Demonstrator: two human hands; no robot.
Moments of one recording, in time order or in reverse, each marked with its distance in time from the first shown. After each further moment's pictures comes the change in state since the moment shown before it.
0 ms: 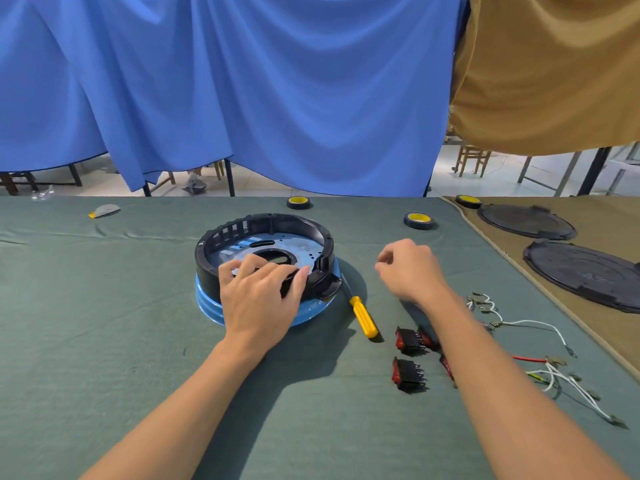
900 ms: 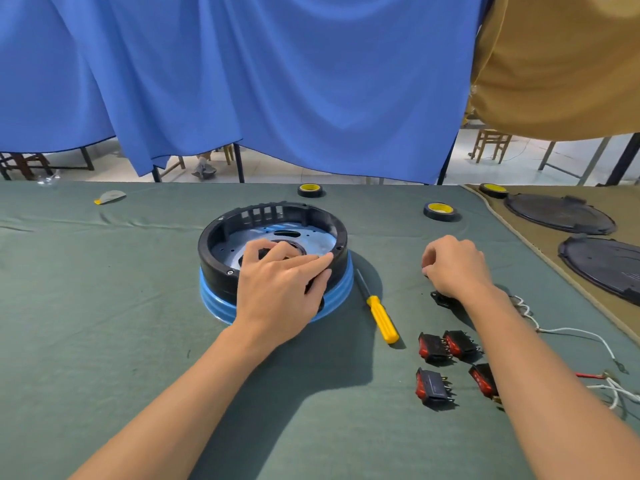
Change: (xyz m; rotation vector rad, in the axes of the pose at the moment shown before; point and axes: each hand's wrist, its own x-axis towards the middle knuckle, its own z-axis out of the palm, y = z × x) left_hand 0.018 -0.002 -0.002 -0.050 -0.118 0.233; right_hand 0.037 0.042 0.011 -0.201 0.011 0.075
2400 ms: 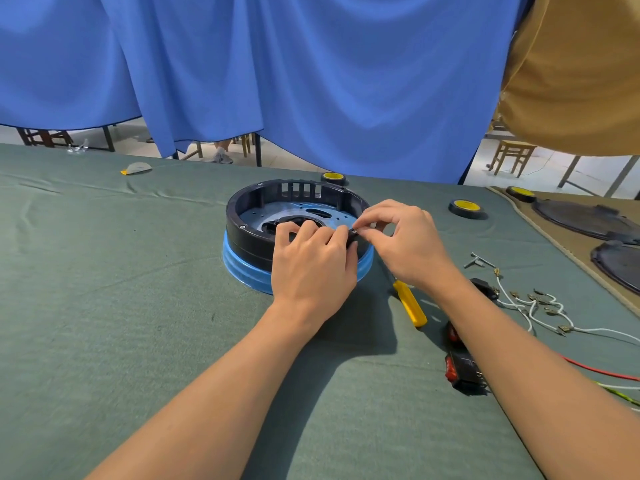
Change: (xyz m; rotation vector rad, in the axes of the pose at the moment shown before) left_hand -0.005 0.018 0.005 0.210 -0.104 -0.215; right_hand -0.046 -0.098 0.002 0.553 0.184 -0.606
